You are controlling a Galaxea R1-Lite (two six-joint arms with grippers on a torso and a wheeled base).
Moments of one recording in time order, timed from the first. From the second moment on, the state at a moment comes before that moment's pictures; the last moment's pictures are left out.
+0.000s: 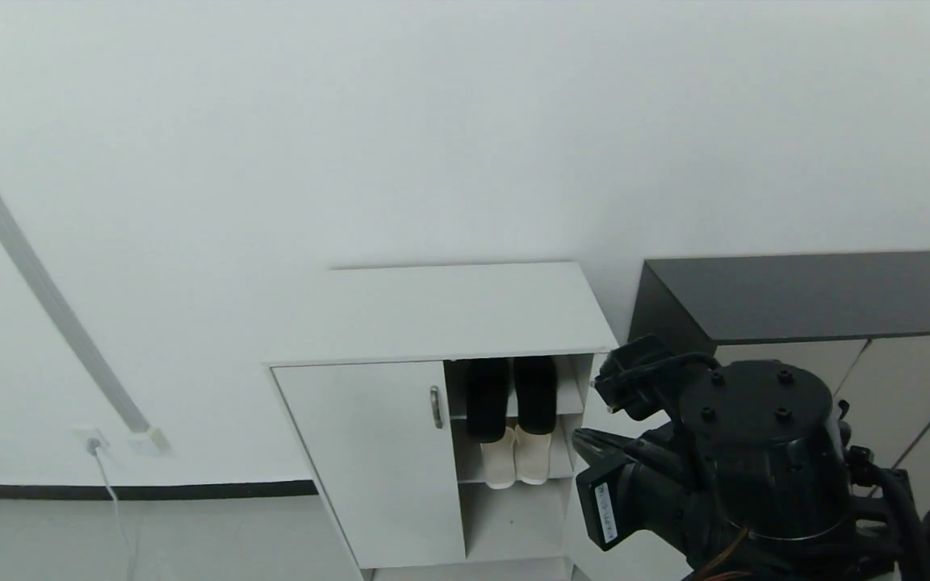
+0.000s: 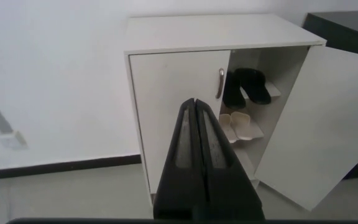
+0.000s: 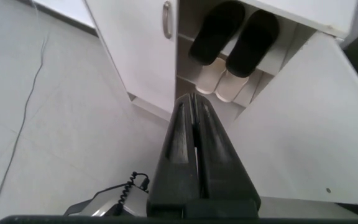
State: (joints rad) left arm 0.00 0.00 0.00 0.00 -0.07 0.00; right arm 1.00 1.65 -0.76 -0.47 -0.47 0.19
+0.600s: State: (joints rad) left arm 0.00 0.00 0.00 0.00 -0.07 0.00; right arm 0.99 1.65 -0.76 -0.48 -0.47 0.19
